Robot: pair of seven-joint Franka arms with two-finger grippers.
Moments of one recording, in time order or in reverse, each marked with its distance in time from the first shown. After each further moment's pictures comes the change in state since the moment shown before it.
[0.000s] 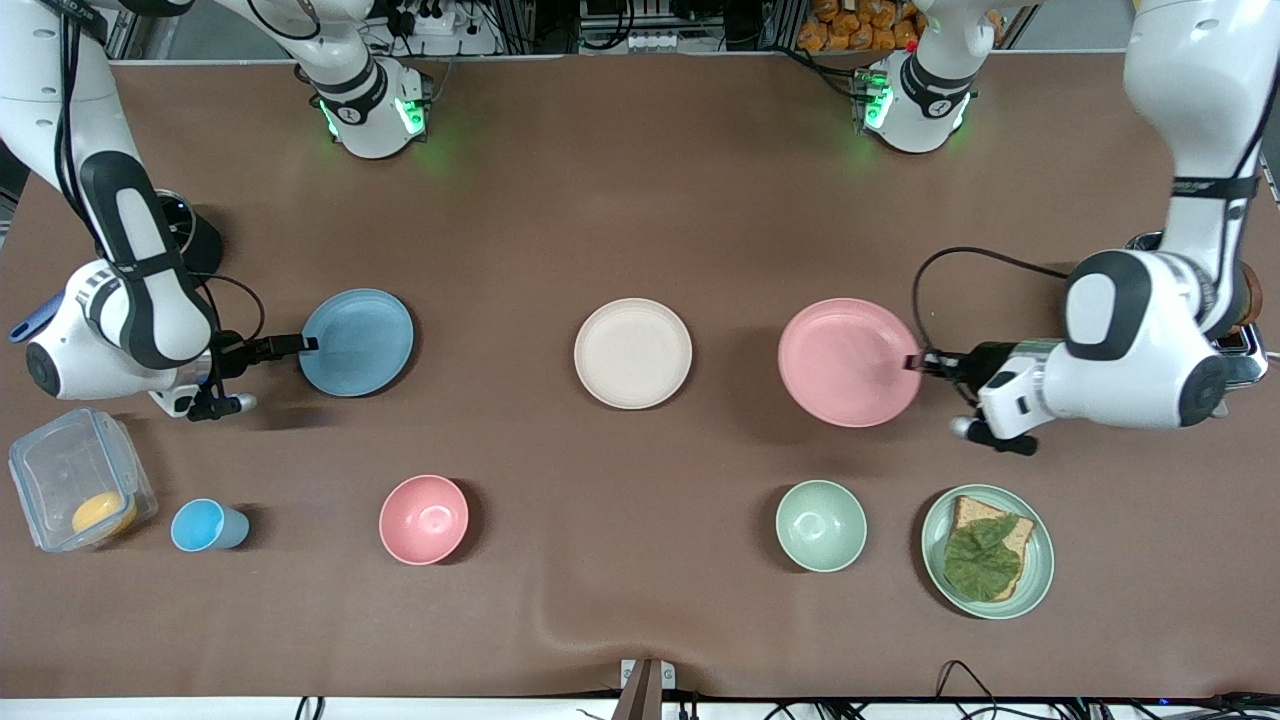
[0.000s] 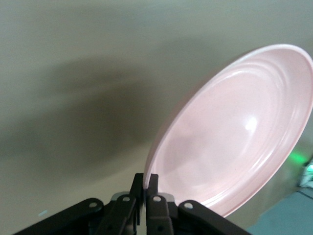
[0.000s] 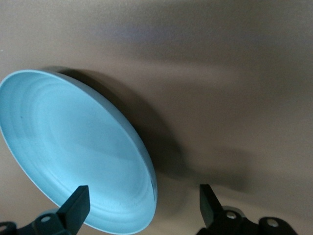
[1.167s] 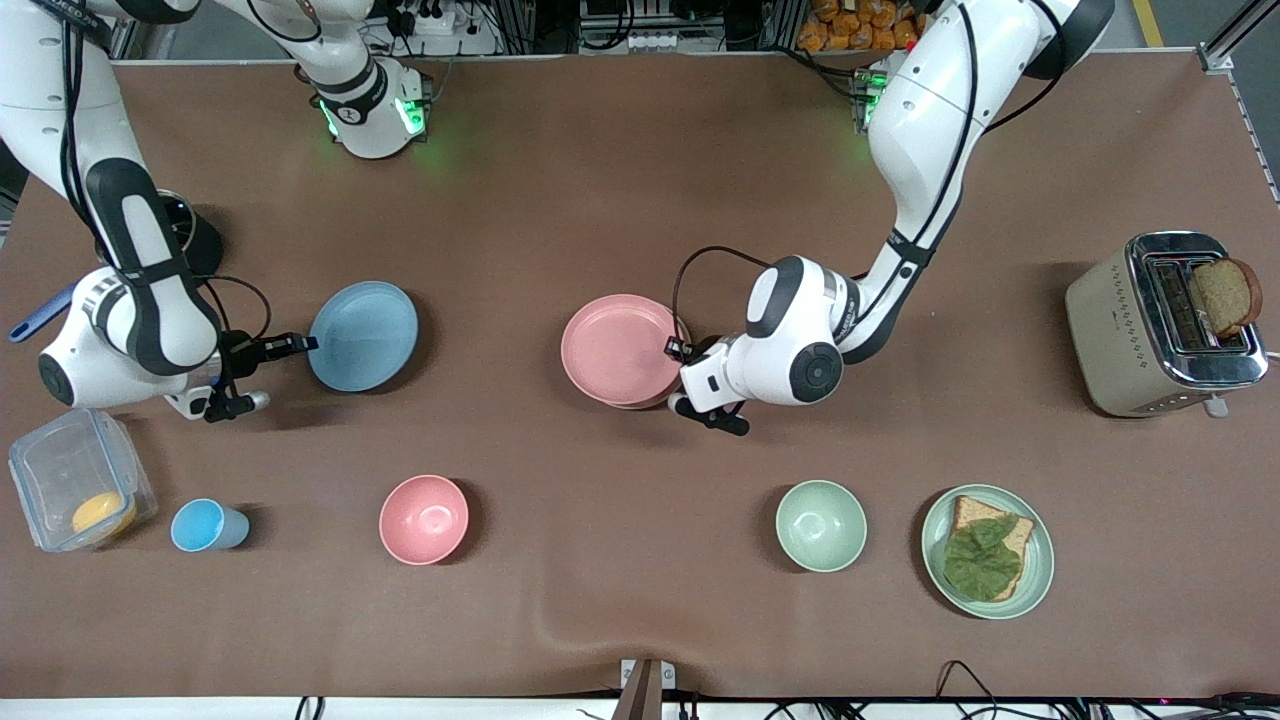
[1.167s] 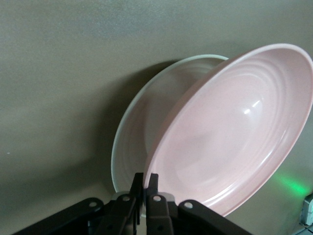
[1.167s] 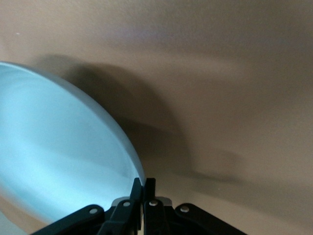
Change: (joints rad) left arm -0.487 0.262 0.006 0.106 -0.084 0.376 -0.197; right arm 0.001 0.020 0.015 0.036 0.005 -0.074 -0.030
